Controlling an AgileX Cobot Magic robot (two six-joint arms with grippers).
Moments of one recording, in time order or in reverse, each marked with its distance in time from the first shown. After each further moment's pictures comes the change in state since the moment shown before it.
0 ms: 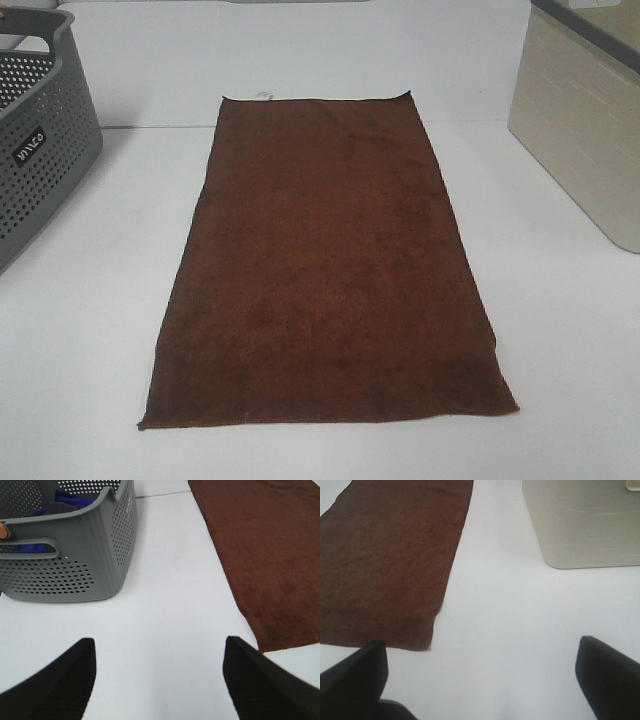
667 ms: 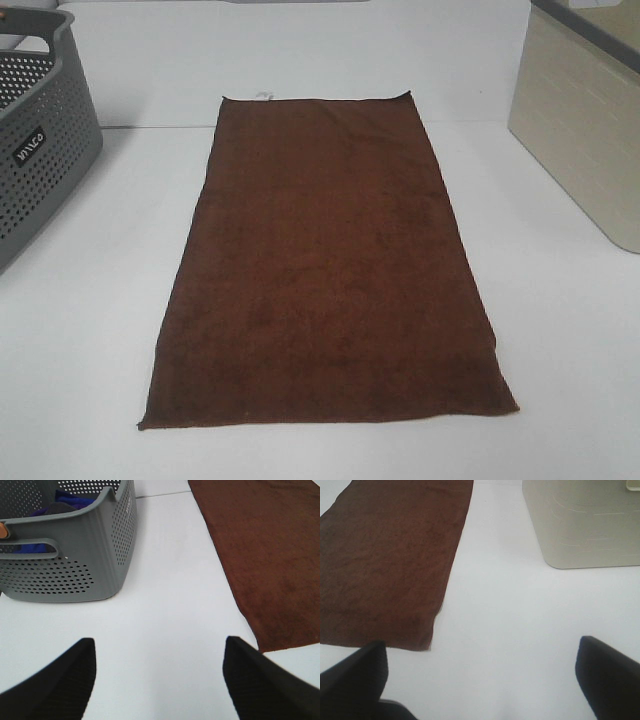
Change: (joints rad) left arm 0.000 0.000 0.000 0.000 0.000 0.000; right arm 0.000 0.000 0.000 0.000 0.000 0.000
